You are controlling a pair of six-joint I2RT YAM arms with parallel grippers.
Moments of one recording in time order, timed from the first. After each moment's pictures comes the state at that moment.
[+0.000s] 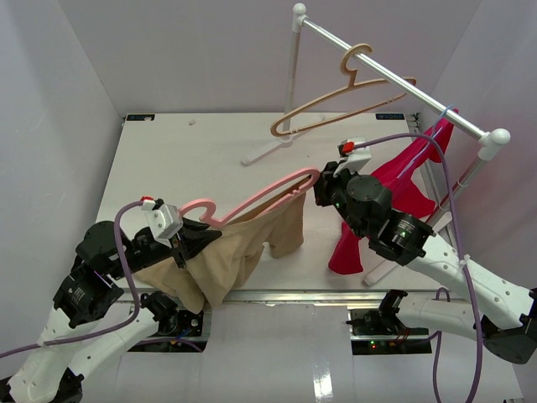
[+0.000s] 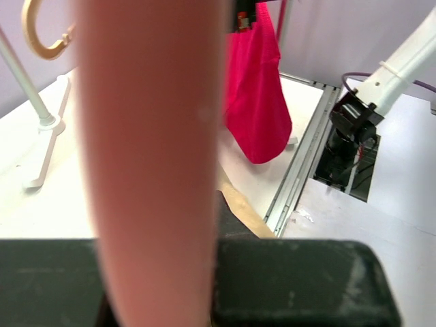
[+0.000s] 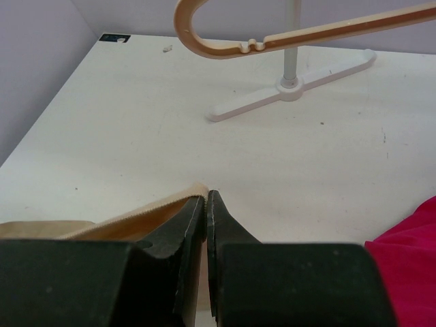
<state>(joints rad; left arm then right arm) -0.69 0.48 1.01 -0.55 0.40 0.02 0.98 0.97 1.06 -0.26 0.54 0.30</state>
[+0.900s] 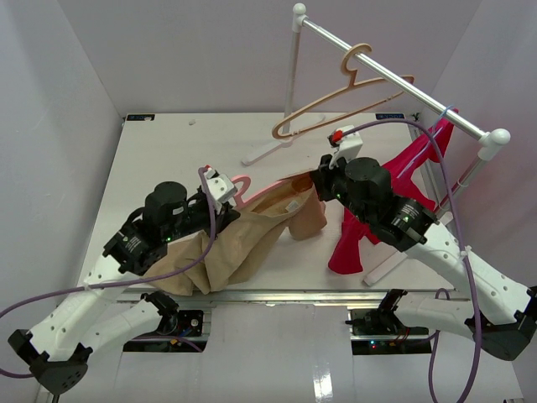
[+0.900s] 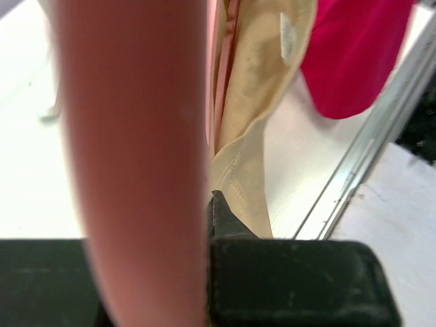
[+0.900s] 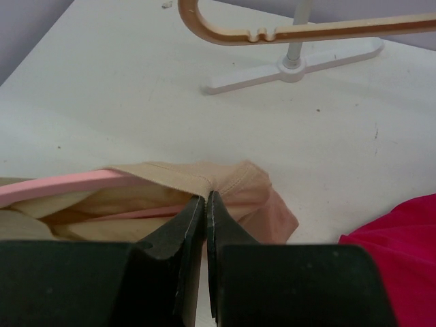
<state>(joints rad) -0.69 0.79 1.00 -0.54 0.24 0.12 0.89 1.02 1.18 -0.43 0.36 0.23</state>
